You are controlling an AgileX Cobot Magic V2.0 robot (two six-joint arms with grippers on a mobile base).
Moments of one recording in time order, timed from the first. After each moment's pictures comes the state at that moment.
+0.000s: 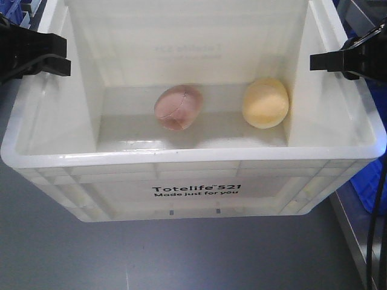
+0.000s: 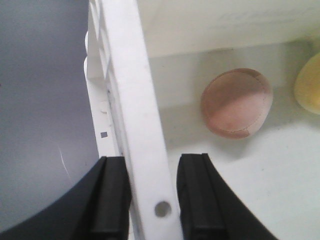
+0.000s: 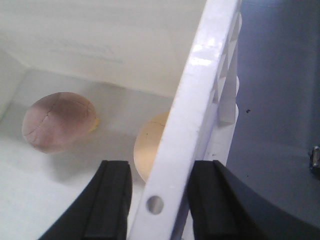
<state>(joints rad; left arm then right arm) -0.25 1.26 -1.31 -0.23 0.98 -0.12 0.04 1.20 -1.14 0.60 0.81 -0.55</state>
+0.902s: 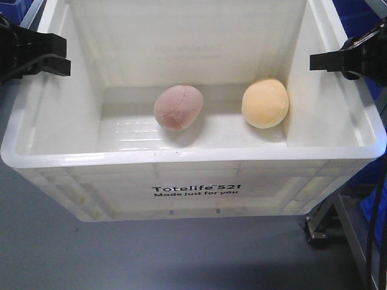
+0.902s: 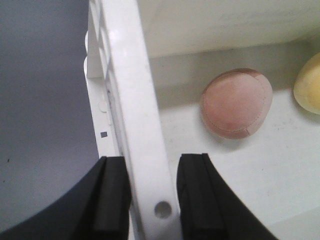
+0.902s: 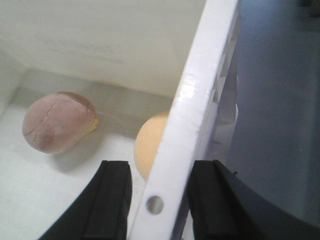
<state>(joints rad) -0.25 1.26 -1.31 -0.23 0.98 -0.12 0.04 1.20 -1.14 0.60 0.81 -0.55</state>
